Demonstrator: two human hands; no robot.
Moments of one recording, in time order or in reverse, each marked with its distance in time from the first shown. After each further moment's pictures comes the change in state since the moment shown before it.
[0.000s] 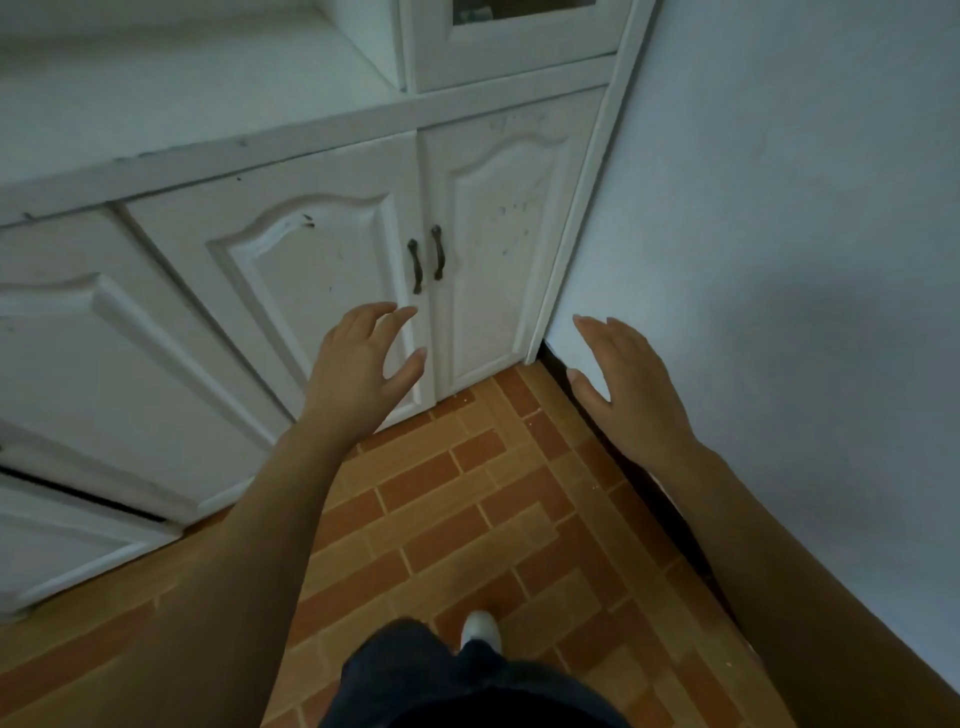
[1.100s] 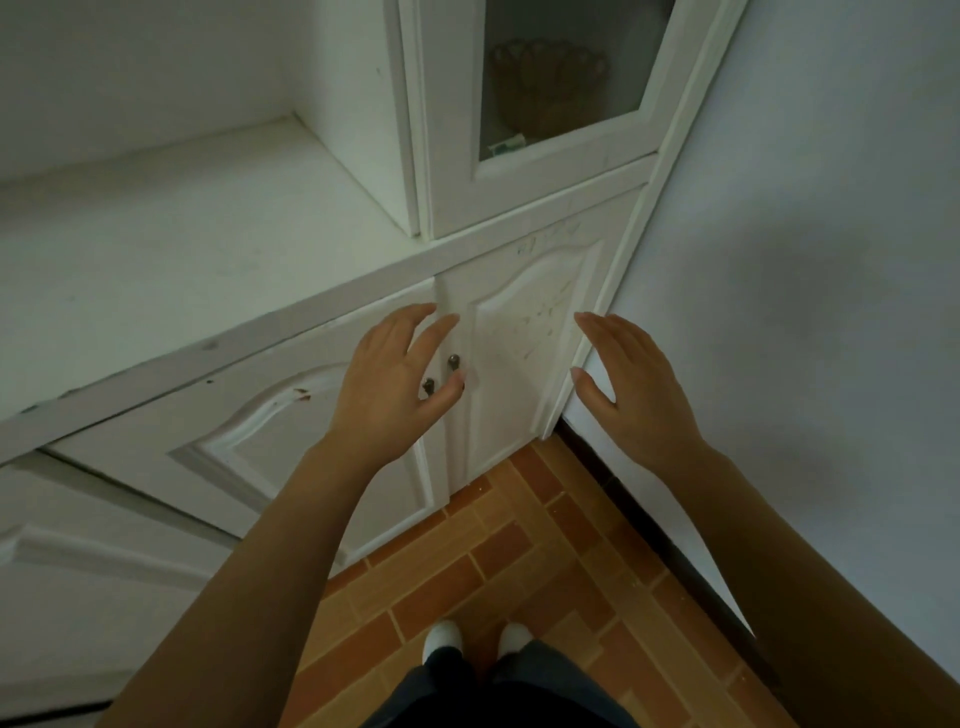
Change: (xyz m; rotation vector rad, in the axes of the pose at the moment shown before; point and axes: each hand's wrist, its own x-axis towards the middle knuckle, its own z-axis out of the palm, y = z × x) left_hand 0.238 -0.075 0.002 0.003 0.023 0.220; right_hand 0.248 0.010 0.030 -0.052 0.116 -0.045
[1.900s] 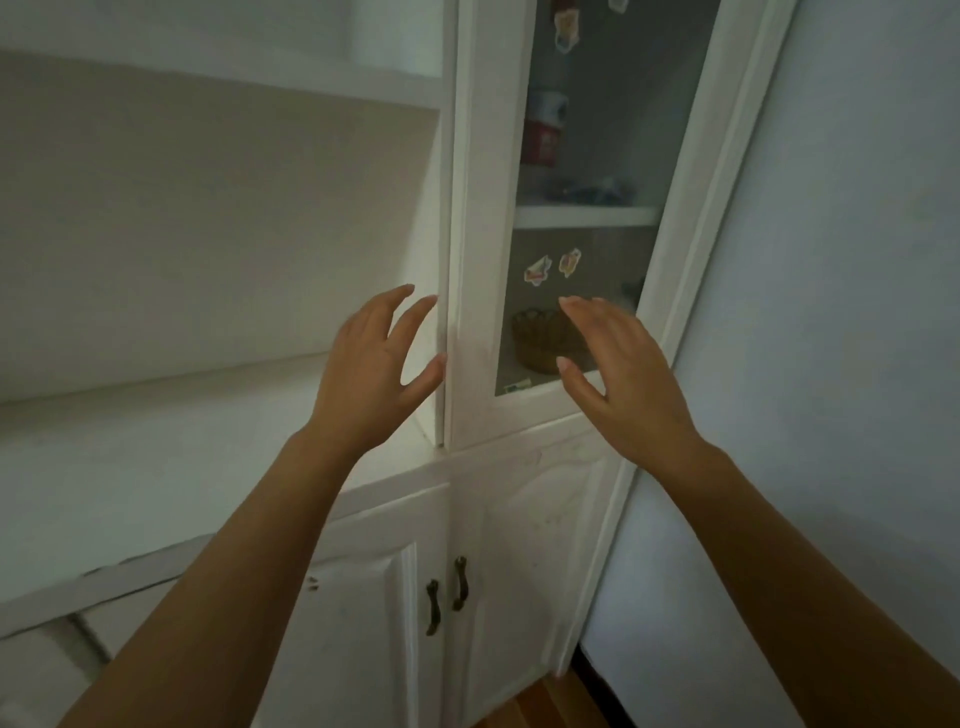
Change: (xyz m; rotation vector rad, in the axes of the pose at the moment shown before) left_hand 0.105 0.017 -0.138 0.169 0.445 0.022; right_hand 0.129 -0.054 -0.128 -0.024 0.368 -0.345
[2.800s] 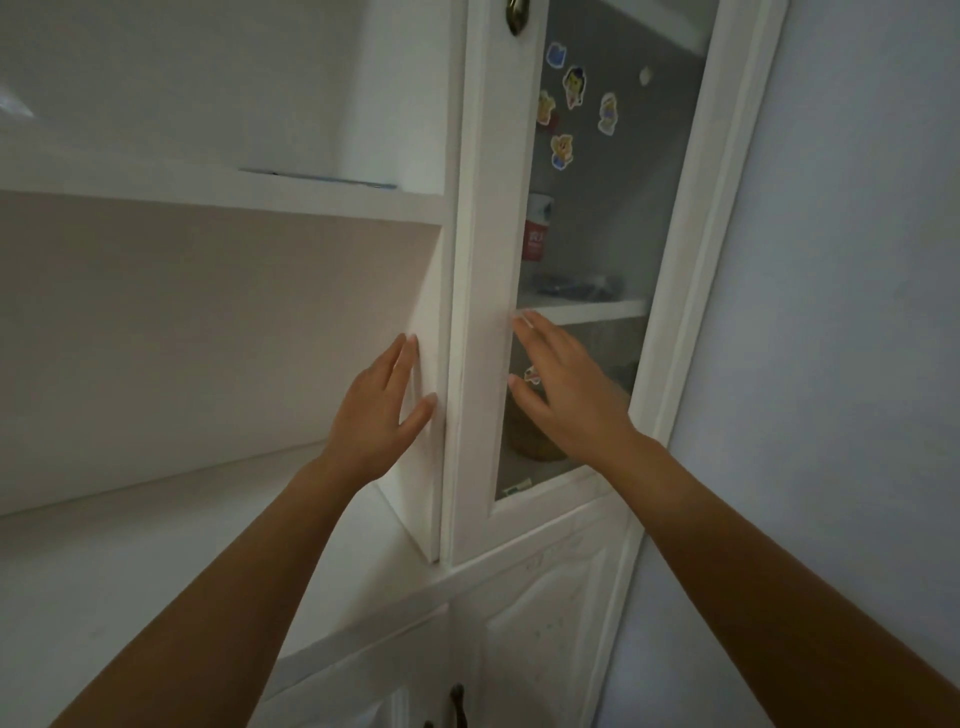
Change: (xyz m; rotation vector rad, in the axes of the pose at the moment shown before) left_hand 0.086 -0.067 0.054 -0.162 -0.048 0.030; right_hand 0.110 0.001 0.032 -0.064 -0.023 -0.013
